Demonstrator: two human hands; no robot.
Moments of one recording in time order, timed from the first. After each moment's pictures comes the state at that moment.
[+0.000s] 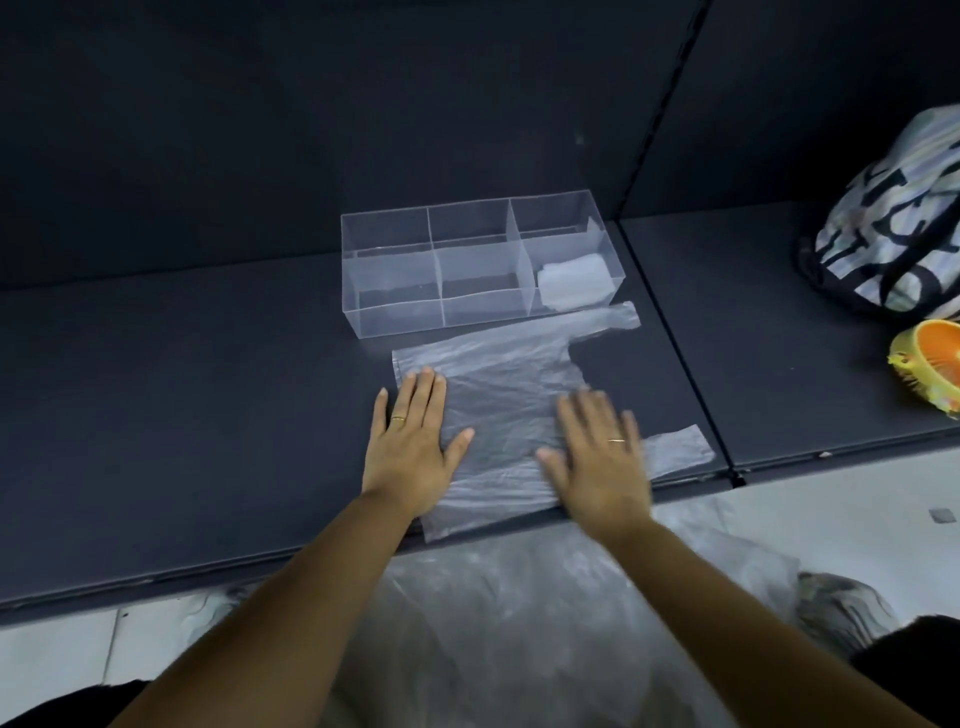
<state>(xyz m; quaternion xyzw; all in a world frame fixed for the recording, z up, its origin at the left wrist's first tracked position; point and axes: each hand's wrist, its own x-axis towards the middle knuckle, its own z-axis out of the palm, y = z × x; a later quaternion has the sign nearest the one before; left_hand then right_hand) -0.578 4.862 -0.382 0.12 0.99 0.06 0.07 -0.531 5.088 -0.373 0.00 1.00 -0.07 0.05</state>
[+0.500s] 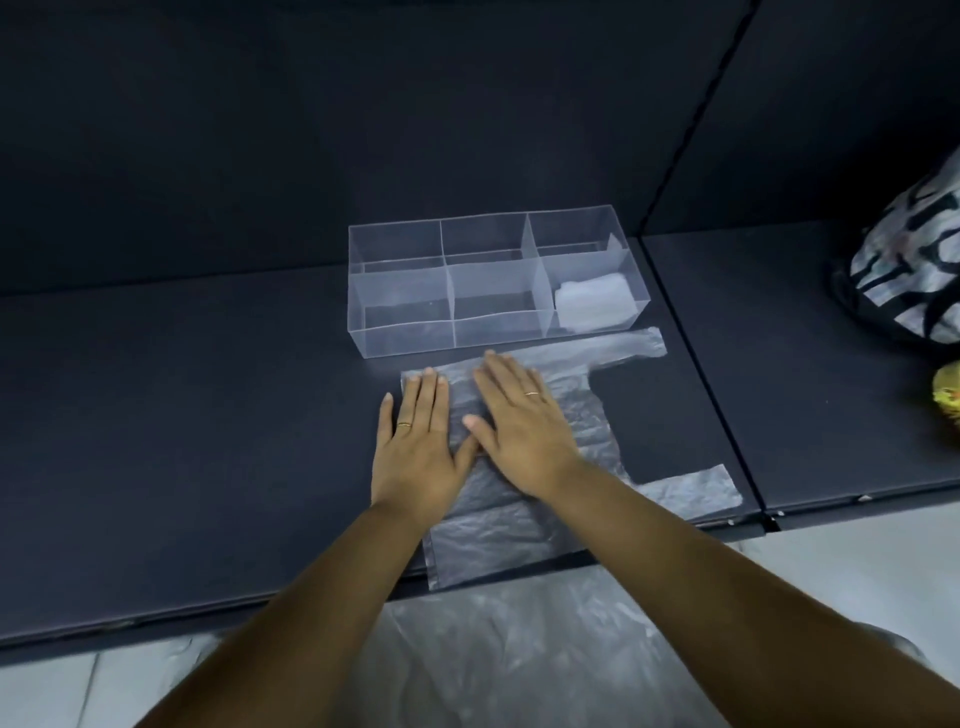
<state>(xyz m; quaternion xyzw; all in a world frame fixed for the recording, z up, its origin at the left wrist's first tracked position) -0.603 4.868 -0.386 0.09 0.99 0.06 0.05 -0.624 5.022 -0.364 -0.14 0.98 -0.11 0.07</state>
